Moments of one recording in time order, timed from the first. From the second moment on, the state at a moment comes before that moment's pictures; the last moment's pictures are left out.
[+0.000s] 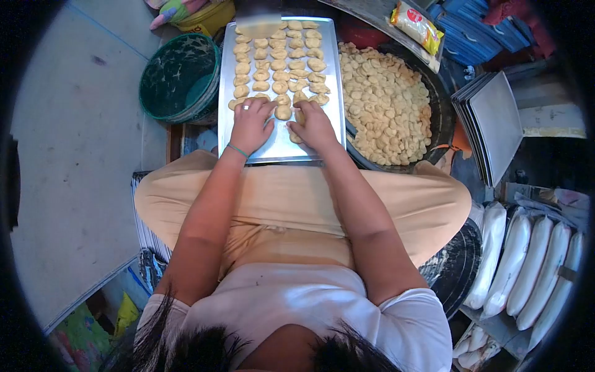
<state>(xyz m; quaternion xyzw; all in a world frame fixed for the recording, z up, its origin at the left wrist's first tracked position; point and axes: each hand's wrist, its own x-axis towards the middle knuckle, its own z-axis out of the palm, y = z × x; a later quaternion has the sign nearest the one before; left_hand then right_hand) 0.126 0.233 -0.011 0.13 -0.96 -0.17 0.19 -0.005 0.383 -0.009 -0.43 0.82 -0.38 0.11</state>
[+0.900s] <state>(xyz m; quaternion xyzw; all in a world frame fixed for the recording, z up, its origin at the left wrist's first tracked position) 0.076 0.271 -0.028 0.11 -0.96 -0.15 0.19 -0.045 0.431 -0.002 -0.32 0.83 -0.42 0.19</state>
